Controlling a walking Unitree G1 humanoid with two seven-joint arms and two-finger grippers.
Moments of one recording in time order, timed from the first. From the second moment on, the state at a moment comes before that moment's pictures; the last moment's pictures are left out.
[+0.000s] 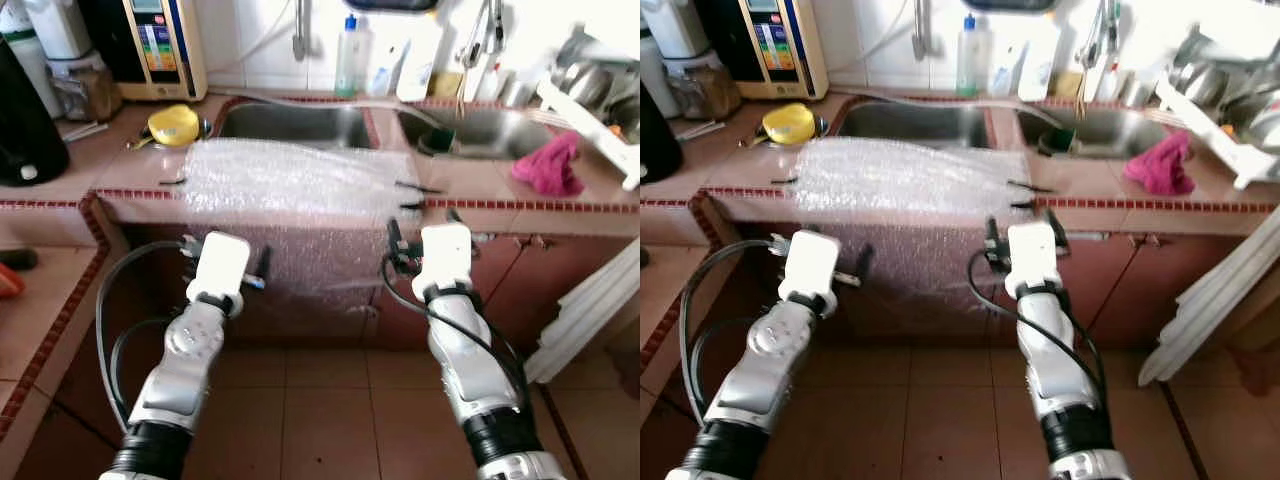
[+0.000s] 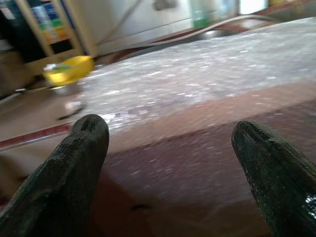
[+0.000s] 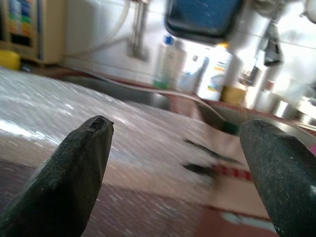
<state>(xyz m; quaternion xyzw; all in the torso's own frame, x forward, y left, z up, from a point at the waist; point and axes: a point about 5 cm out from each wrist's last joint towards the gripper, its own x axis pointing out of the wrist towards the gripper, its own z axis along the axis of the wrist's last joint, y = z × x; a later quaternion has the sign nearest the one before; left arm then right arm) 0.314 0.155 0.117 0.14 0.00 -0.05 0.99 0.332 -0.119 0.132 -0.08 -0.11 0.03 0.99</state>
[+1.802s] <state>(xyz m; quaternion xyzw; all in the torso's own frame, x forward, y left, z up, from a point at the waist) 0.299 0.152 0.125 0.06 -0.06 -0.04 1.00 0.307 -0.139 0.133 -0.14 -0.12 0.04 0.98</state>
